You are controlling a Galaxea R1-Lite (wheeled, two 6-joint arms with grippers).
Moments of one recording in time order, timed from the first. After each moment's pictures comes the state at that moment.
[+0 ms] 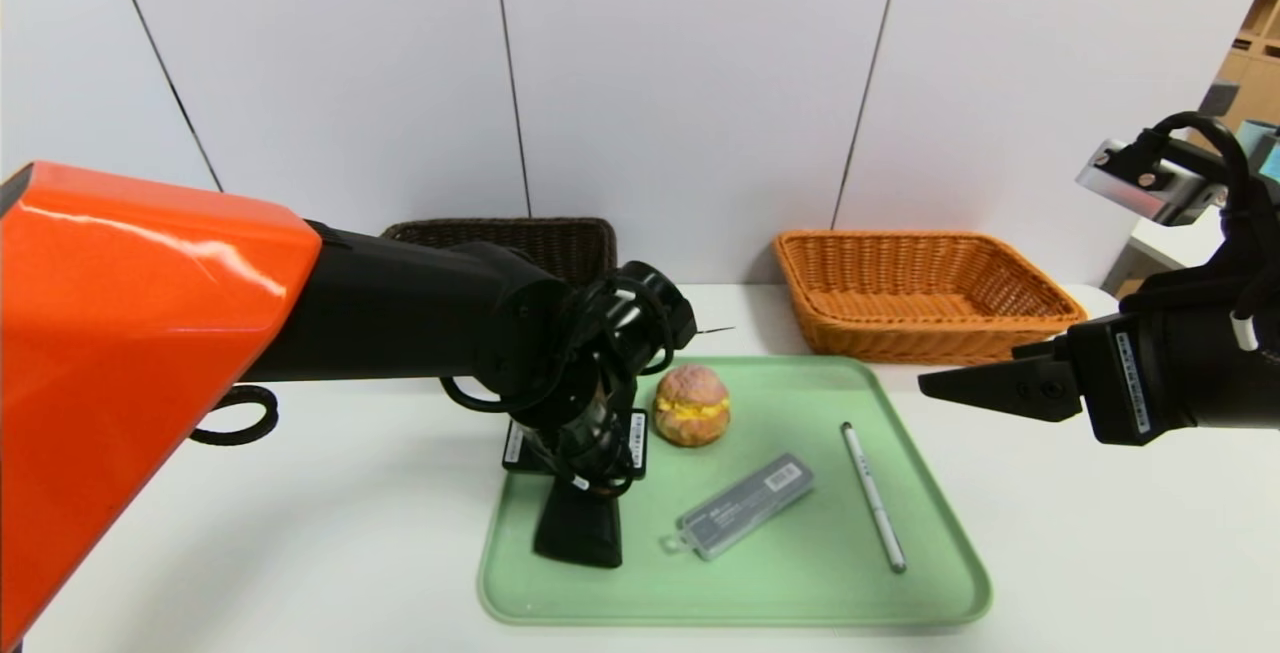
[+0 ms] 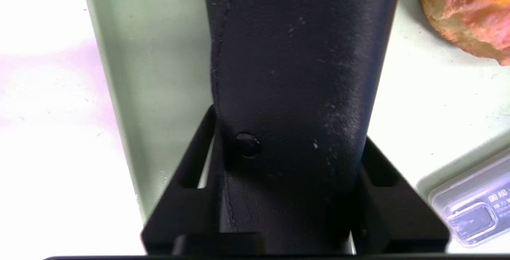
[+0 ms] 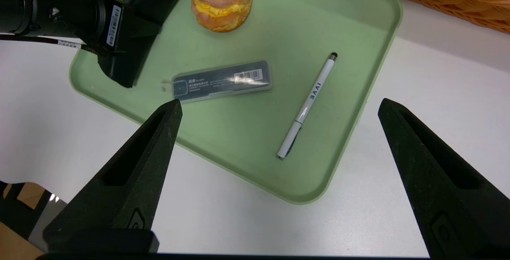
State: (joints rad) left arm -0.76 2.08 -1.56 0.62 0.26 -0.64; right arm 0.44 1.33 -1.11 0.43 0.10 0.10
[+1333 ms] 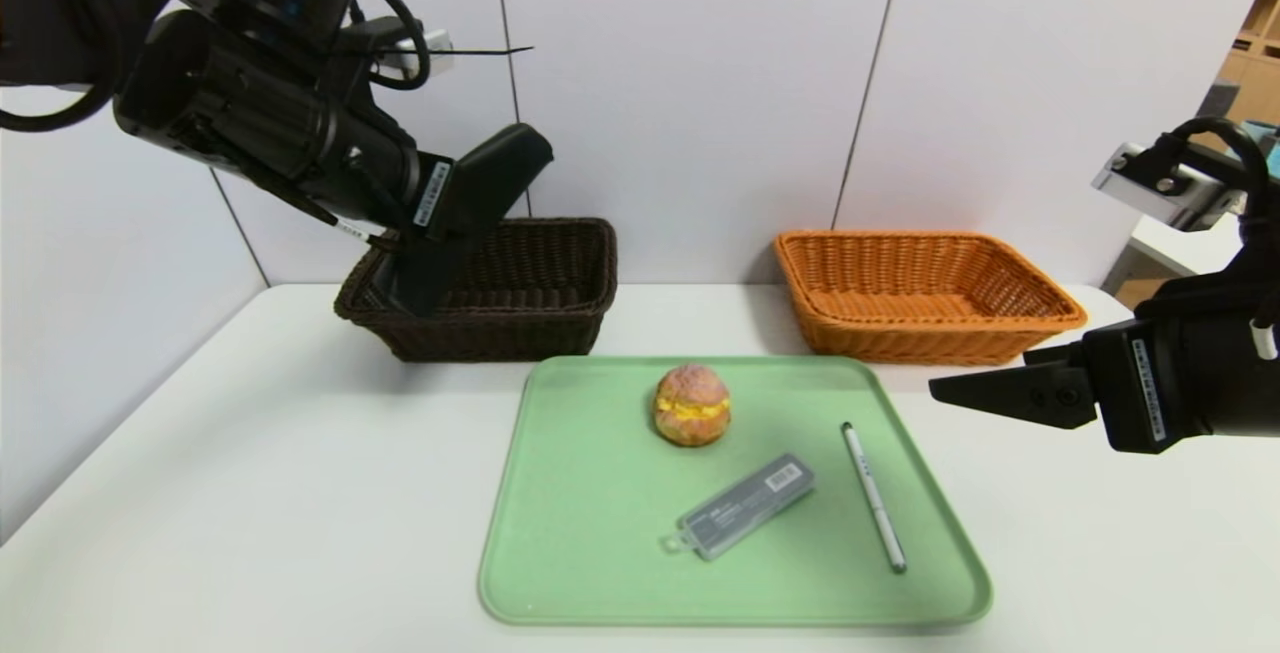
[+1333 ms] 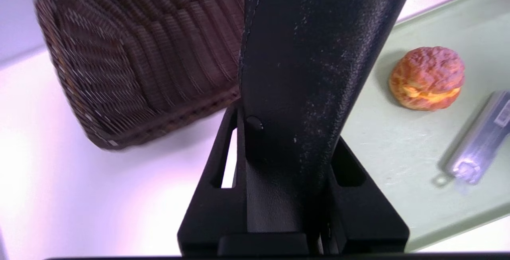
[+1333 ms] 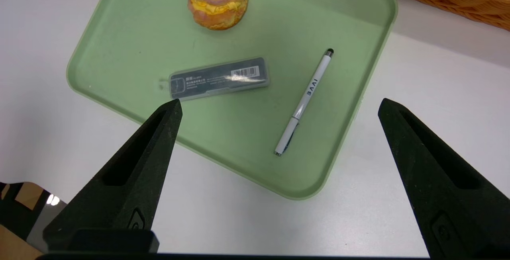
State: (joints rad) left arm -0.37 1.79 -1.89 0.73 0.01 0.10; right arm 0.42 1.31 -1.09 0.43 0.10 0.11
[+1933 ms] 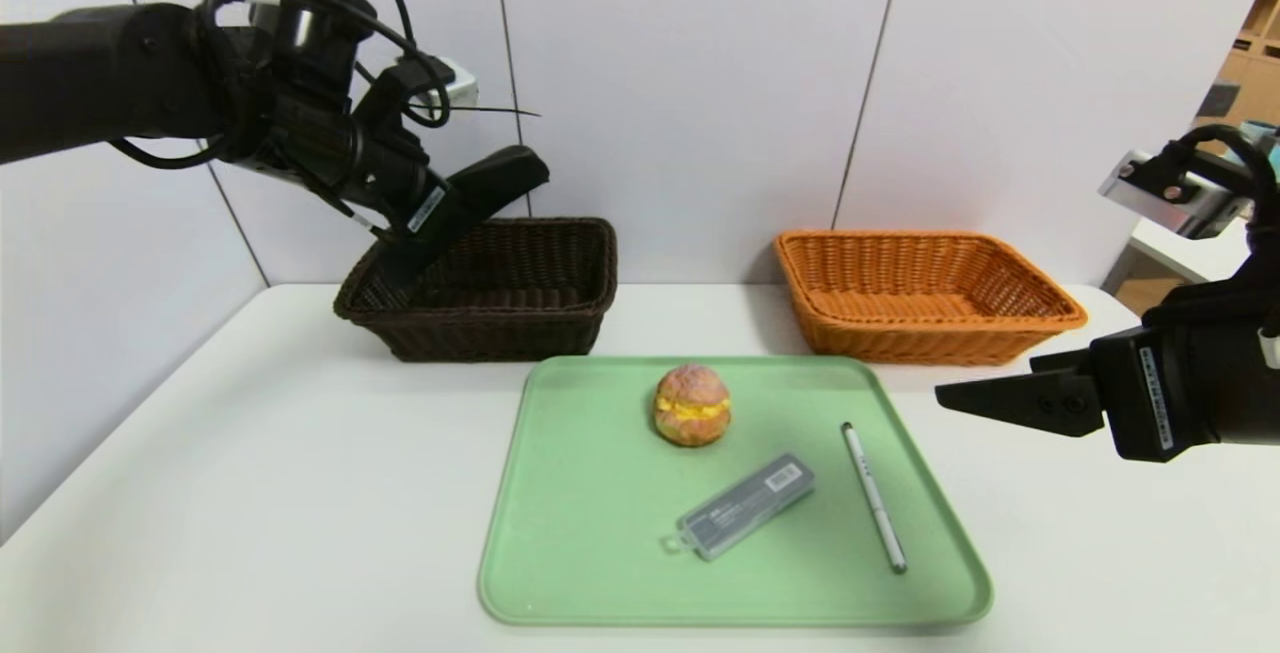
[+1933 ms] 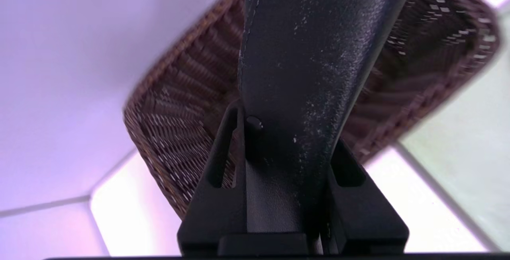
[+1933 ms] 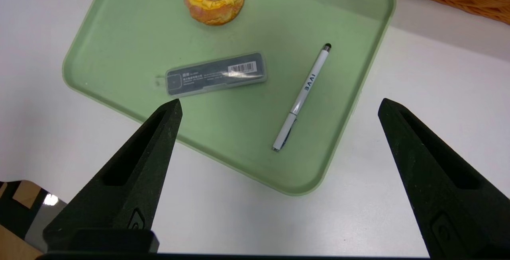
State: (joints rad) left arm -0.22 1.98 -1.93 0.50 -0.10 0.57; right arm 0.42 1.30 -1.08 0.43 0.10 0.10
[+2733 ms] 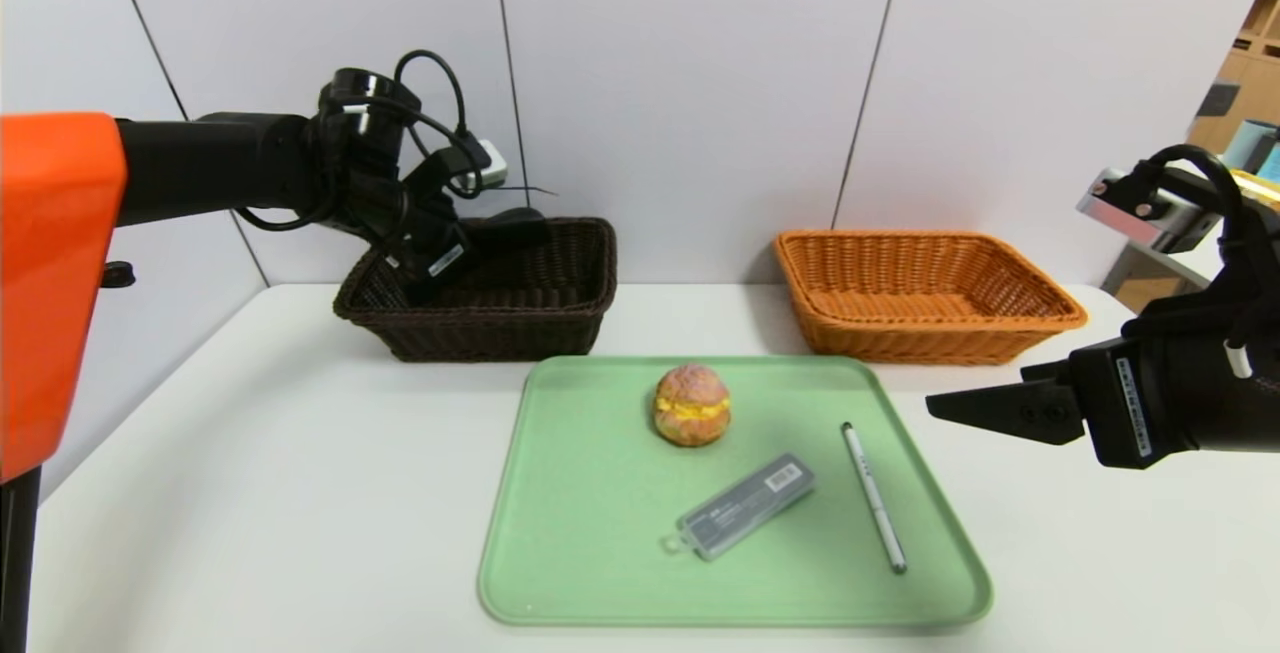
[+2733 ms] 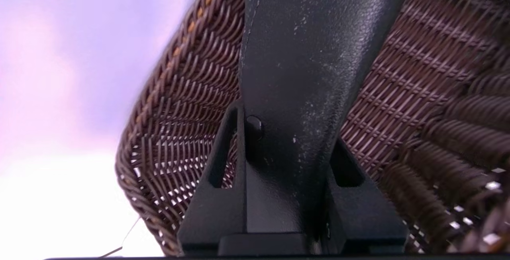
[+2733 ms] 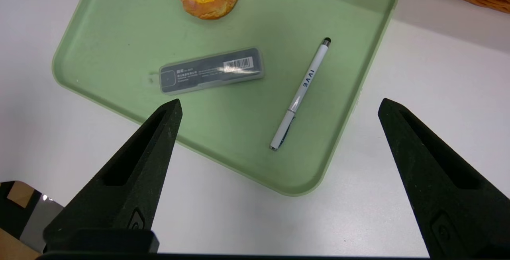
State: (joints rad) left arm -0.17 2.16 -1.94 0.38 -0.13 0.79; right arm 0.42 1.32 -1.06 0.42 0.09 0.10
